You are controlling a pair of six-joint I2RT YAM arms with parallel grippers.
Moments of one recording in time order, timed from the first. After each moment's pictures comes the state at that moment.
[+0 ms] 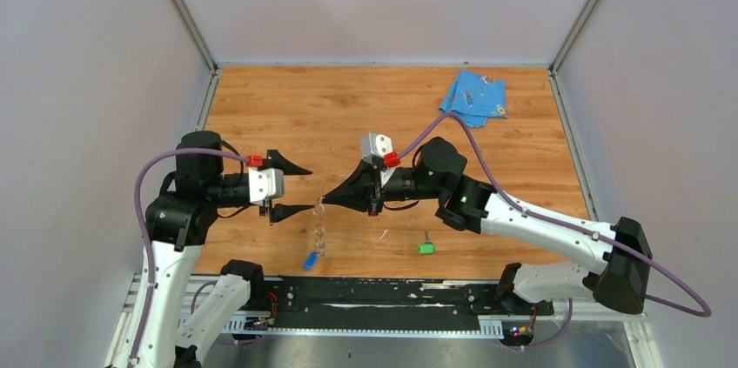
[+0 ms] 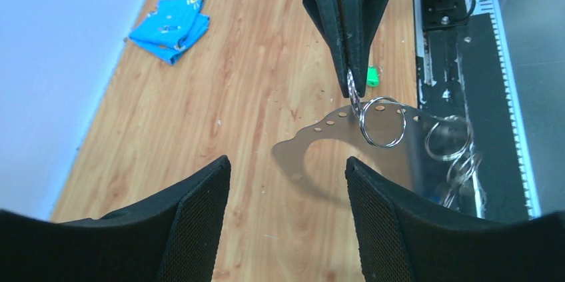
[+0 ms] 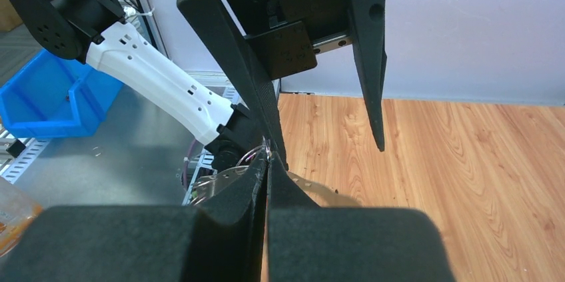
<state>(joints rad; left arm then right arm) -0.17 0.73 1.08 -0.93 1.12 0.85 1.08 1.21 0.99 0.35 -0.60 0.06</state>
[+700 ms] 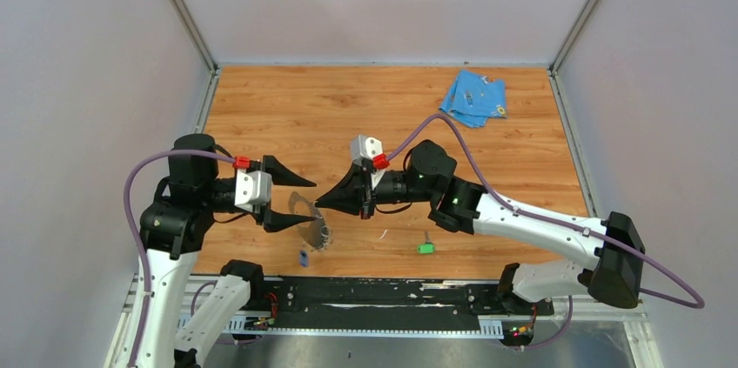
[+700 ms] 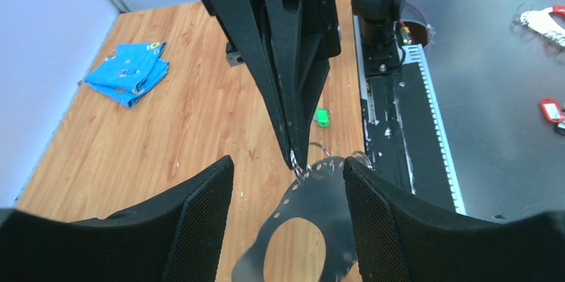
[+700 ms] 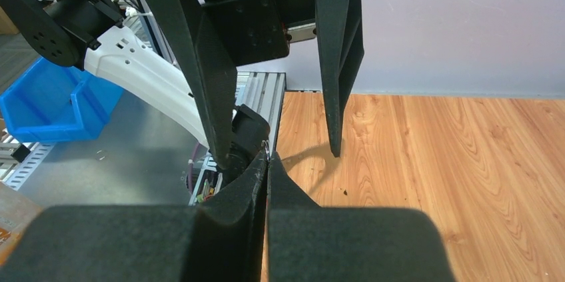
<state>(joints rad) -0.17 0.70 1.10 -0.91 1.28 0.72 1.12 1.25 1.01 0.36 -0.57 0.07</state>
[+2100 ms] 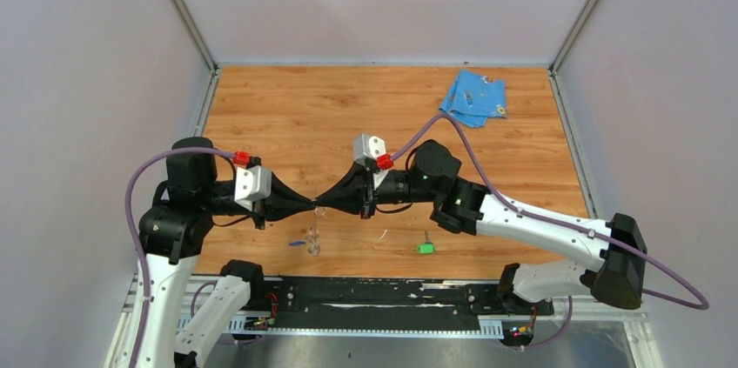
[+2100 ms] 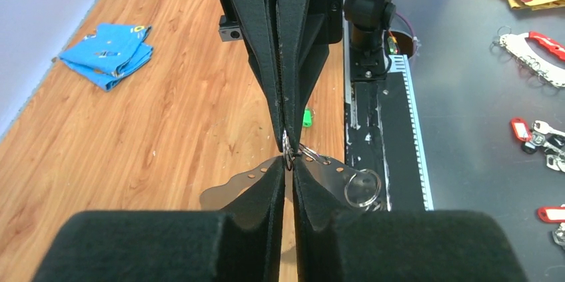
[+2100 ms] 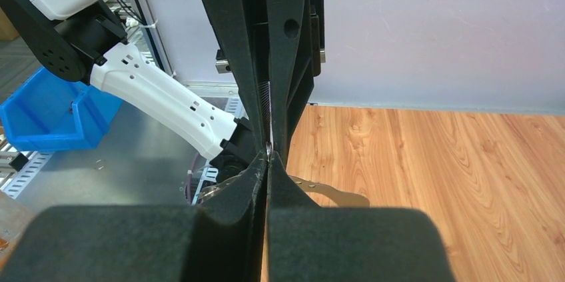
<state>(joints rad) -0.17 0.67 1.09 -0.90 1.27 0.57 1.13 1.24 1.02 0.37 -0.54 0.07</state>
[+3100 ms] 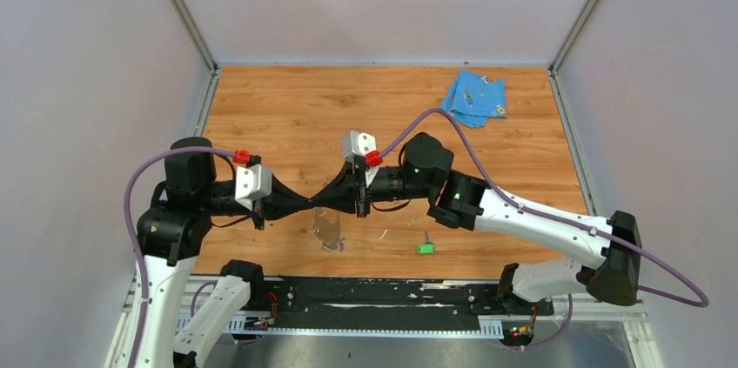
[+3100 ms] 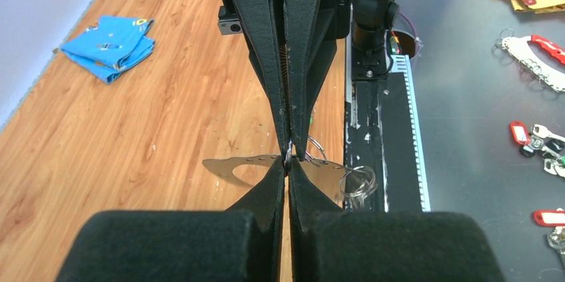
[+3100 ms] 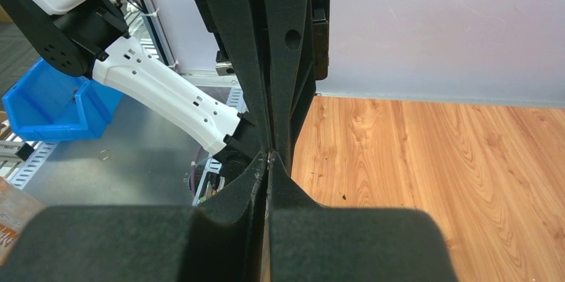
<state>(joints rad) -0.17 0.68 1.11 -0.92 1.24 0.56 1.15 1.27 1.13 0.23 -0.54 0.03</state>
